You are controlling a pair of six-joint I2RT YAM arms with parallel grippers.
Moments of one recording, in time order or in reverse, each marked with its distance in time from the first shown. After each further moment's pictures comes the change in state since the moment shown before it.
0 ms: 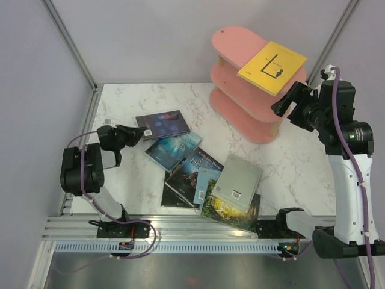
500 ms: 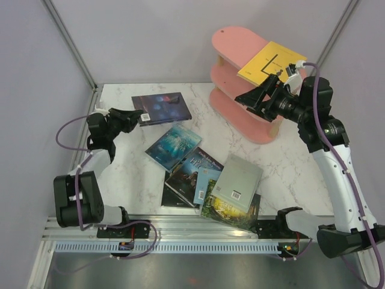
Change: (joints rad) left arm -0.021 -0.308 0.109 -0.225 0.040 -0.061; right arm 0.128 0.015 -0.188 0.452 -0.450 0.273
